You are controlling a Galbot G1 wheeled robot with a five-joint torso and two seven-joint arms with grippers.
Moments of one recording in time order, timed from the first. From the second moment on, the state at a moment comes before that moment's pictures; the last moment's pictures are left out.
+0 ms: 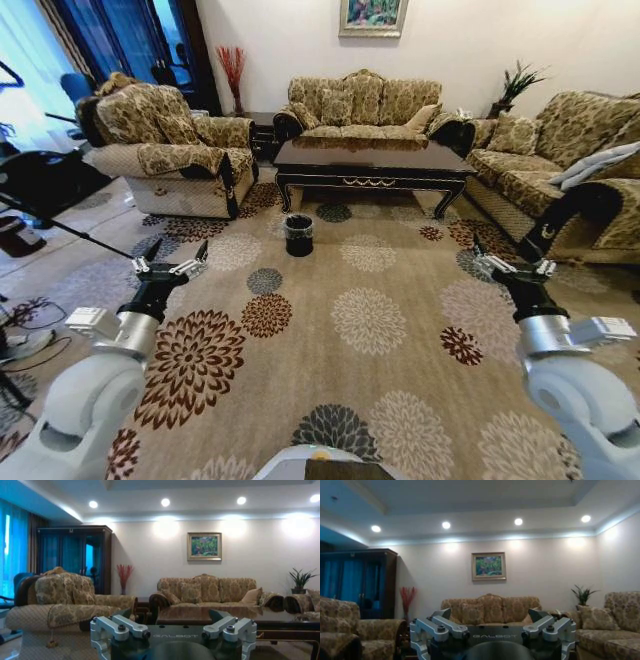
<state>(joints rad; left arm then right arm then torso) 1.57 -0.99 -0.94 -2.41 -0.69 0.20 -0.18 -1.56 0.82 0.89 2.29 0.81 0.07 0.26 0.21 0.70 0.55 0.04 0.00</state>
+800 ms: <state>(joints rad) 1.57 -0.98 -0.98 -2.40 -0.72 0.20 -0.18 -1.61 0.82 0.98 2.27 0.70 0.11 0.20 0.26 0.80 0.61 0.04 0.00</state>
